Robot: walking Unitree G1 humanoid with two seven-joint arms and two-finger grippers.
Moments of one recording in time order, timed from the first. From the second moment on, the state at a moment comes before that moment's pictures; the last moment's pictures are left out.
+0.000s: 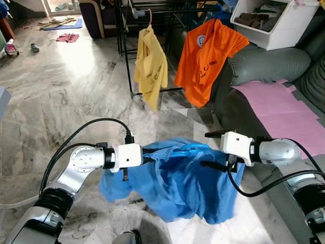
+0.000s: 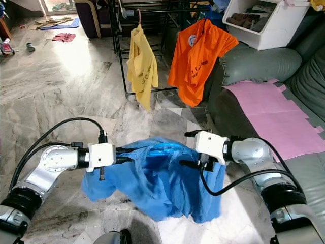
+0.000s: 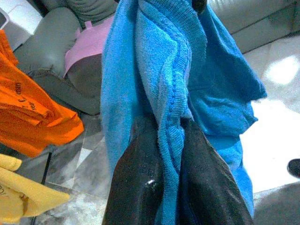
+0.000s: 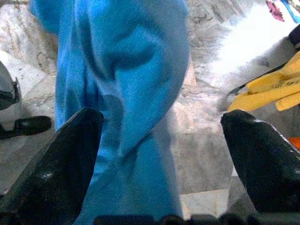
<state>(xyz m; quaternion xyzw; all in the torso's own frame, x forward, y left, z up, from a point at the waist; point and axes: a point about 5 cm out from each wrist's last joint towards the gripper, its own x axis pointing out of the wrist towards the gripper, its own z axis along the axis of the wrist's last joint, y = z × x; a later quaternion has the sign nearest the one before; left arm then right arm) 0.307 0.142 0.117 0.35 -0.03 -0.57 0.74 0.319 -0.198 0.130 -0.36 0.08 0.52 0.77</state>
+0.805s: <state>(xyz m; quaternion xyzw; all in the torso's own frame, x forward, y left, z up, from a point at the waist) 0.307 0.142 0.117 0.35 -0.03 -0.57 0.74 0.319 -0.196 0.121 -0.34 0.10 0.54 0.77</state>
